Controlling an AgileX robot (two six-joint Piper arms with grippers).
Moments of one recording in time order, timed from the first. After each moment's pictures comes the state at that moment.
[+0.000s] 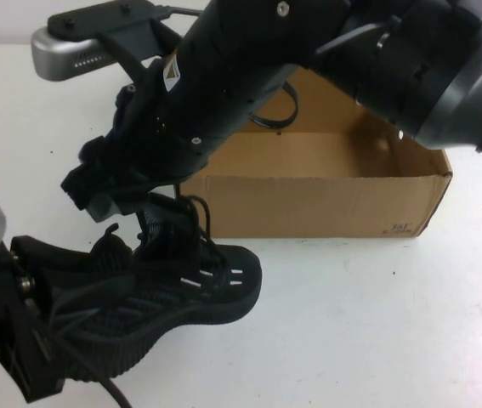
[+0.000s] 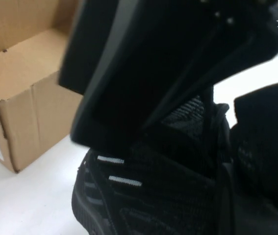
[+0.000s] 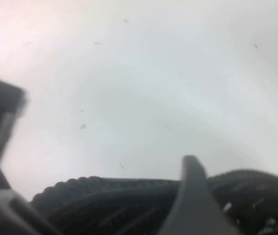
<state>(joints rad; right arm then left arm) 0.88 1.90 -2.08 0.29 1.21 0.01 -0.18 0.83 -0.65 -1.06 0.88 1.24</state>
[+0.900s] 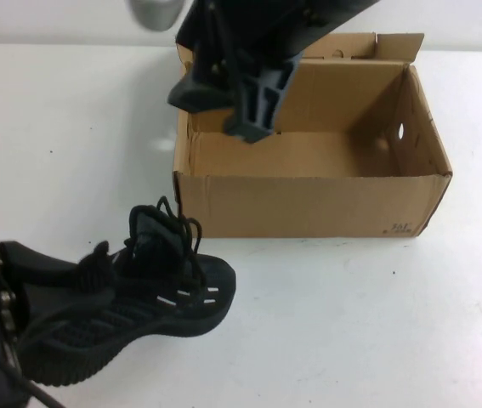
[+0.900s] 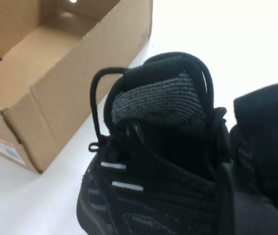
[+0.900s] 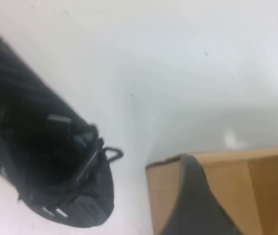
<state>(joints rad) 0.80 1.72 -2.14 0.20 1.27 -0.76 -0.08 0.84 -0.68 -1.00 1.02 1.47</state>
